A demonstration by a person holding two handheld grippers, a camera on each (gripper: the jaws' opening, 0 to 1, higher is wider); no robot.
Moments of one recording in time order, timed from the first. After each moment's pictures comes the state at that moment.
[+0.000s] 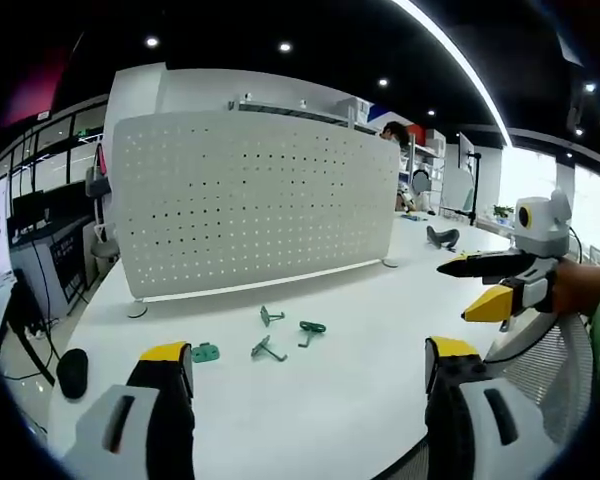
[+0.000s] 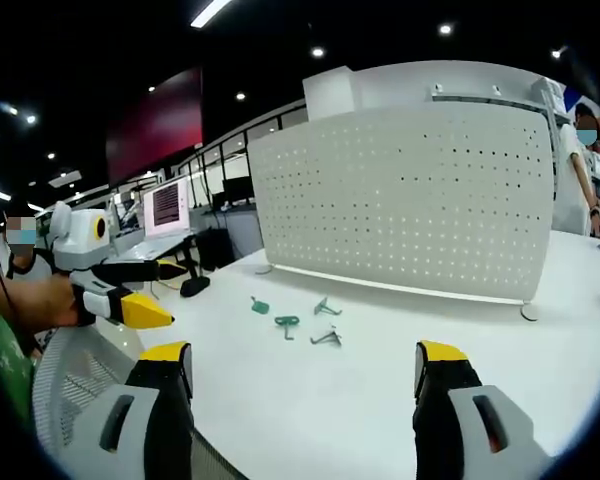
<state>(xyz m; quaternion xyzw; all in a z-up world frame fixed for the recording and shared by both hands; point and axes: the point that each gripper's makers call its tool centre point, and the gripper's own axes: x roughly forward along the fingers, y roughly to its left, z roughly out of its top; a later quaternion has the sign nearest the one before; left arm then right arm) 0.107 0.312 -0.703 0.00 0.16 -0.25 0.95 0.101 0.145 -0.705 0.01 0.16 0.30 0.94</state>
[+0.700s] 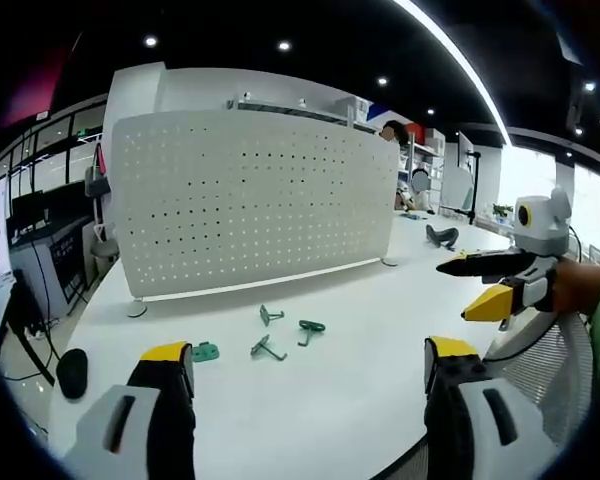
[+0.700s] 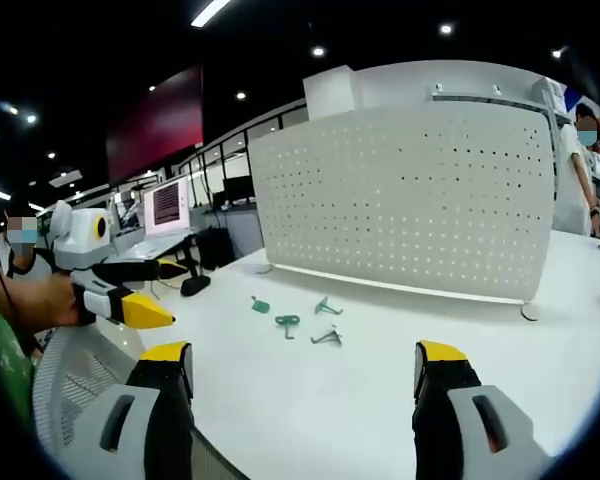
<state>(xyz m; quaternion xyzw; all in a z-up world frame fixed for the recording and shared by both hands) 0.107 0.312 -0.704 0.01 0.17 -0.25 0.95 0.101 0.145 -0.705 0.01 0.16 0.30 0.94</state>
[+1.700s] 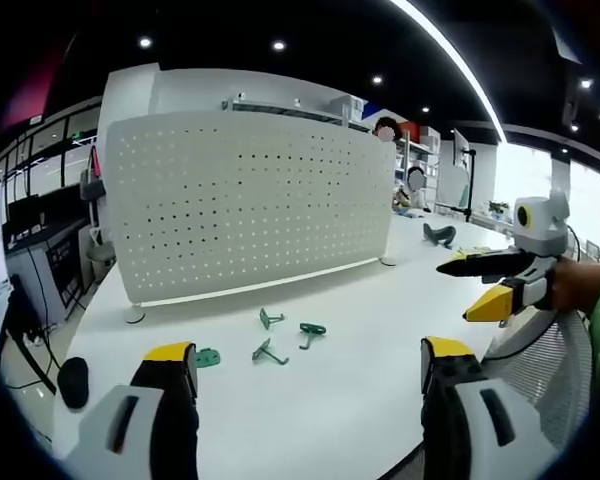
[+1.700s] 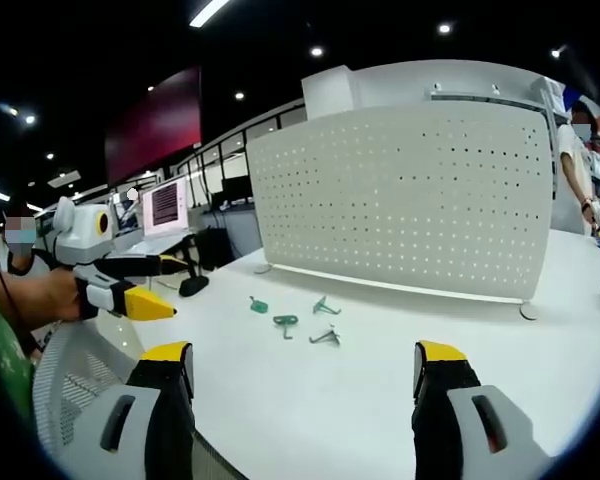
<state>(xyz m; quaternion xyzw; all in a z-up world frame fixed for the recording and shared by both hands) 0.115 0.316 -0.699 0.01 0.16 -0.26 0.95 0.101 0.143 -0.706 0.01 0.16 0.30 0.94</state>
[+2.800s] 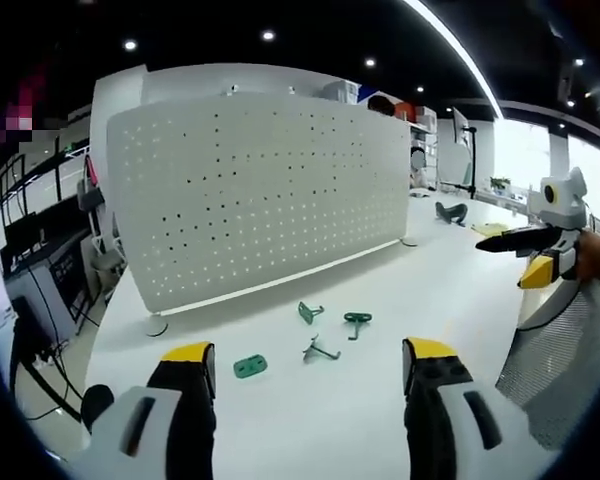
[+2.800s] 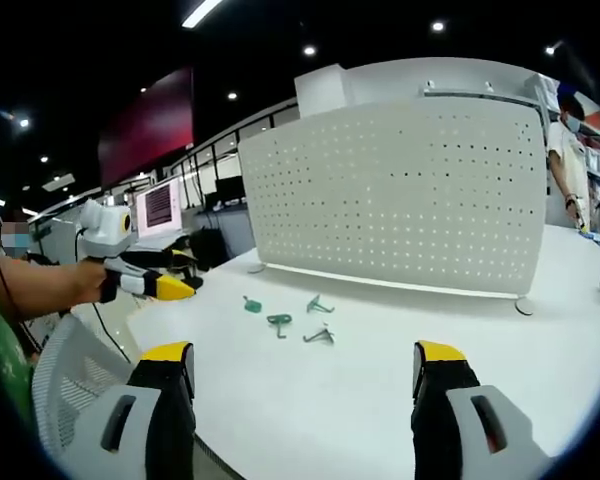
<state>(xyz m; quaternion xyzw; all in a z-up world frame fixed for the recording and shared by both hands) 0.163 0.360 -0.719 0.06 0.19 -0.27 0.94 0.105 0.137 -0.708 0.01 0.17 0.29 0.94</state>
